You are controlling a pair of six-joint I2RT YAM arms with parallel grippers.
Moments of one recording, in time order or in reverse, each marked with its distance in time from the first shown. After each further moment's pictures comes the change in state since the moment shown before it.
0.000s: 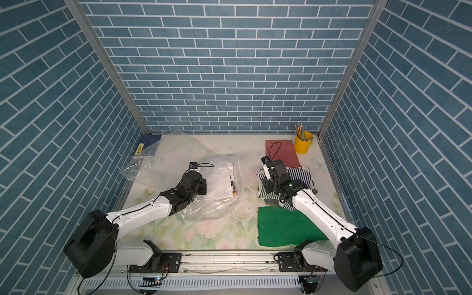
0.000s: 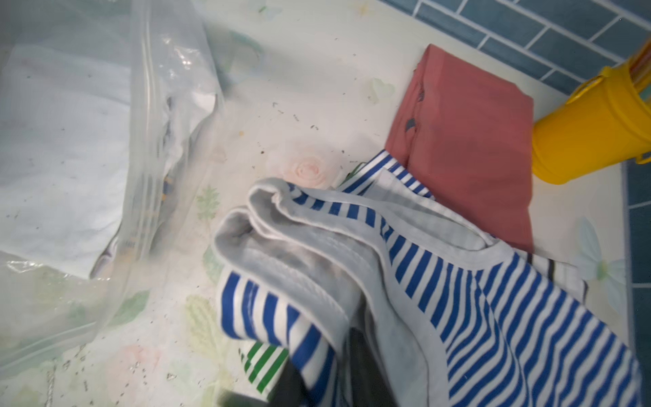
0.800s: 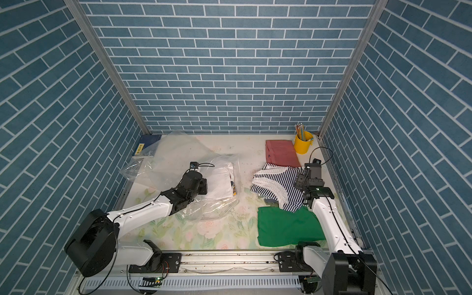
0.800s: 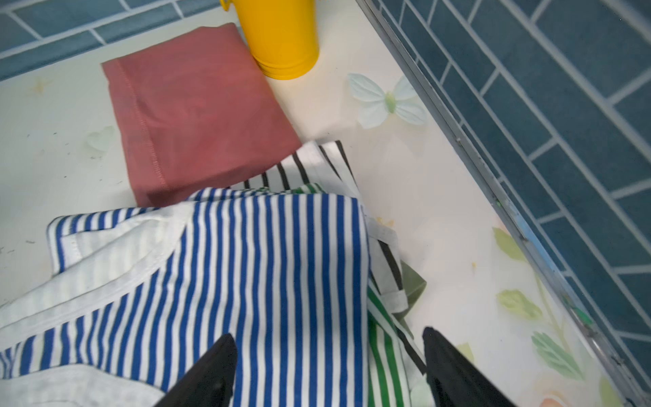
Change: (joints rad) left arm 0.000 0.005 0.003 0.000 0.005 0.000; right arm -0.555 -0.147 -0.130 -0.002 0.045 0.351
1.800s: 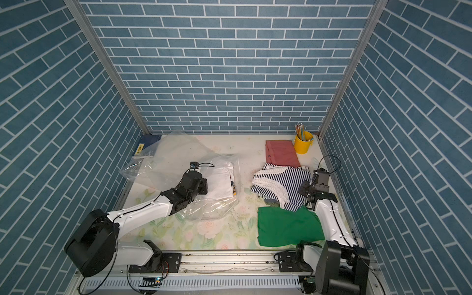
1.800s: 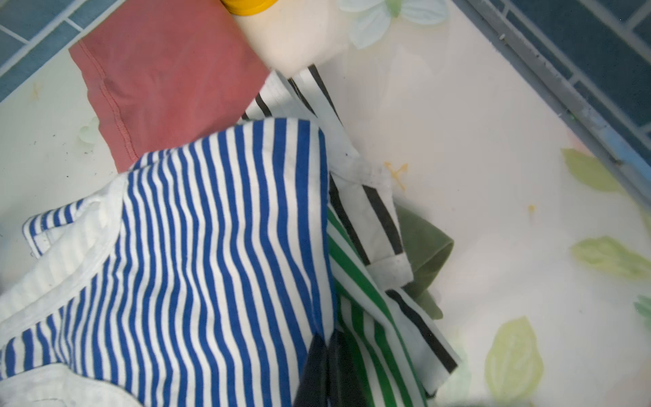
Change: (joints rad) left arm 0.000 0.000 0.000 0.008 0.010 0.000; right arm -0.143 0.044 -0.072 0.068 -0.220 0.045
